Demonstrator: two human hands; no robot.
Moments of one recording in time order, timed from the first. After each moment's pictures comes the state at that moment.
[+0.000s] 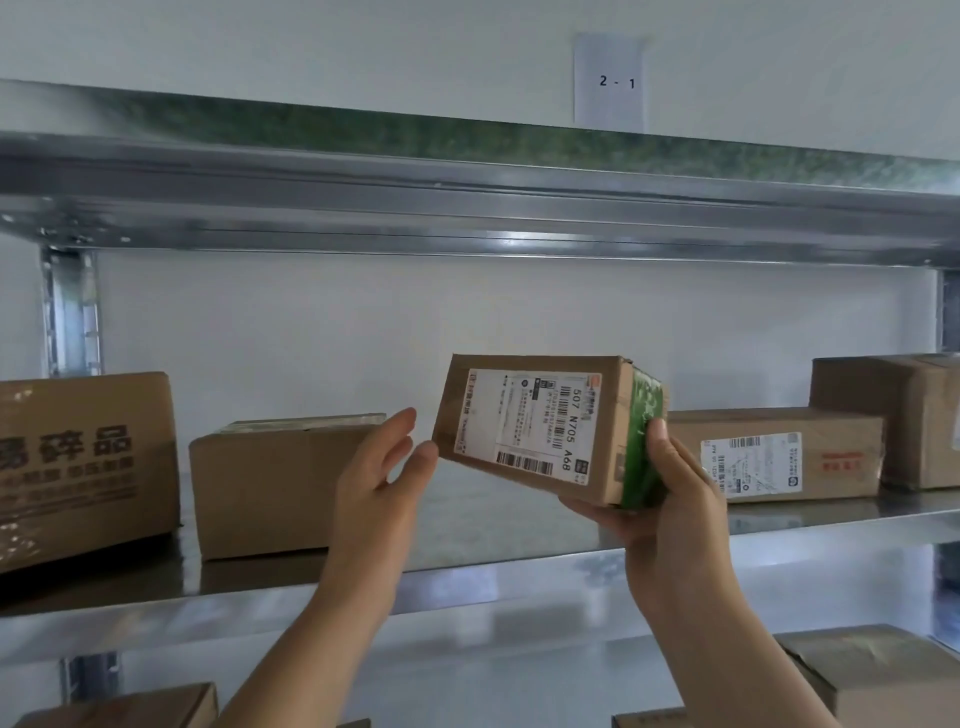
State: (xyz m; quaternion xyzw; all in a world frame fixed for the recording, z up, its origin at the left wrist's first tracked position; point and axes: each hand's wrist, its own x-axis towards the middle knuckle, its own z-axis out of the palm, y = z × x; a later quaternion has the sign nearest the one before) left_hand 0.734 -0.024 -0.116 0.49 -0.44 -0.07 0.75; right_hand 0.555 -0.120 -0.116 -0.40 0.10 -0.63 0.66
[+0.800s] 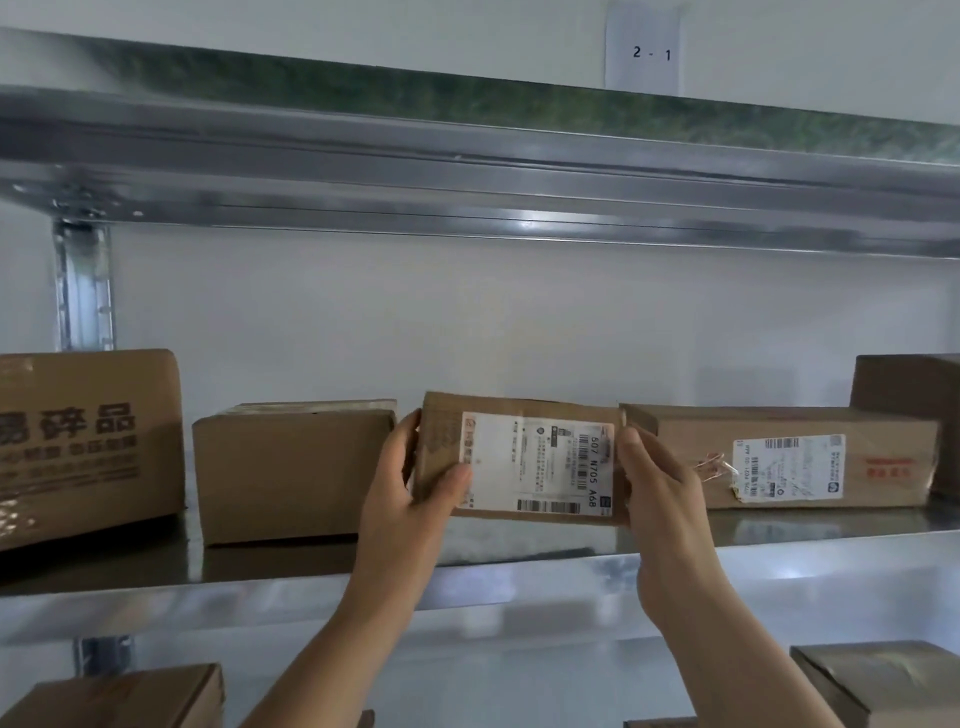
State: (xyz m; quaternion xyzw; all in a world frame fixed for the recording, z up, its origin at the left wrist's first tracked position) left_hand 0.746 -0.047 -0.140 0.52 -0.46 -0.05 0.72; right_hand 0.585 -0.149 -0.124 -0.55 0.24 -0.60 0.53
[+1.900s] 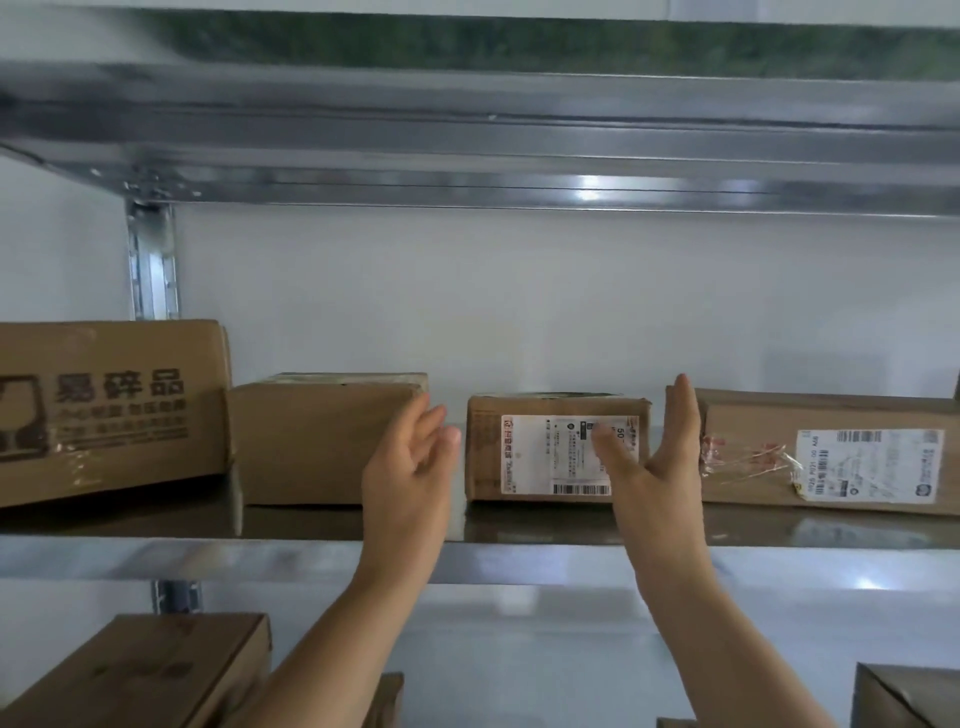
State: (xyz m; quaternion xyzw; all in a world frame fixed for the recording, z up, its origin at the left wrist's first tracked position) left_hand 0.756 -0.058 -0.148 0.56 -0.40 0.07 0.72; right_hand 0.609 -0.163 -0.136 -0.64 0.20 -0.61 0.42
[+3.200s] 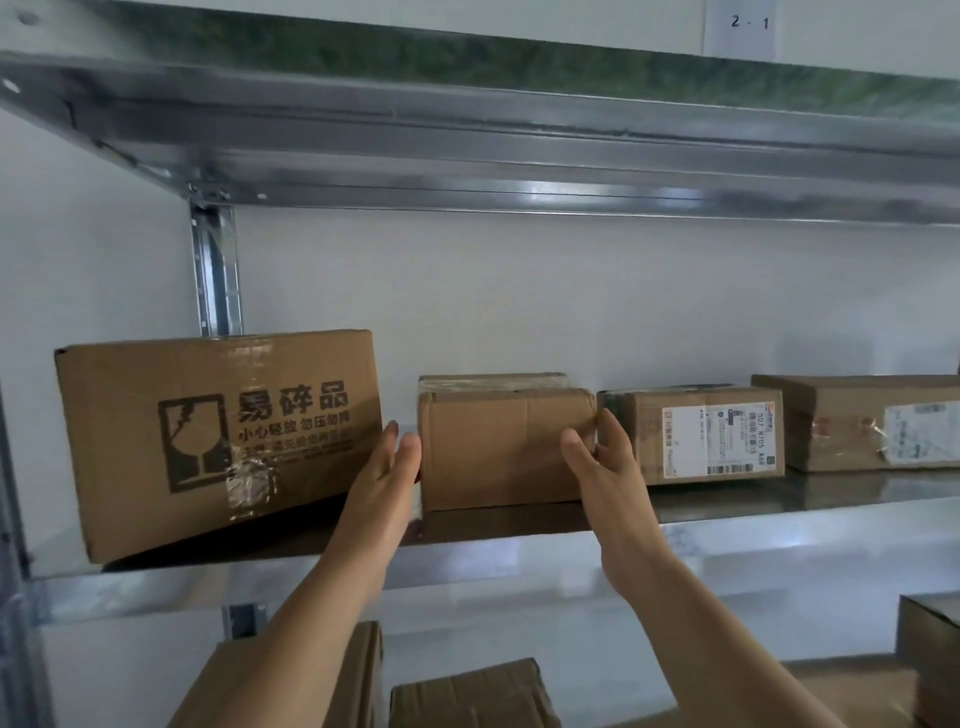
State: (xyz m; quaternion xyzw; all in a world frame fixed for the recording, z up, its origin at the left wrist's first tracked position) left_hand 0.939 0.068 -0.147 0.62 -0.39 -0.16 0.66; right_hand 0.769 -0.053 -0.154 -0.63 0.28 -0.51 0.51
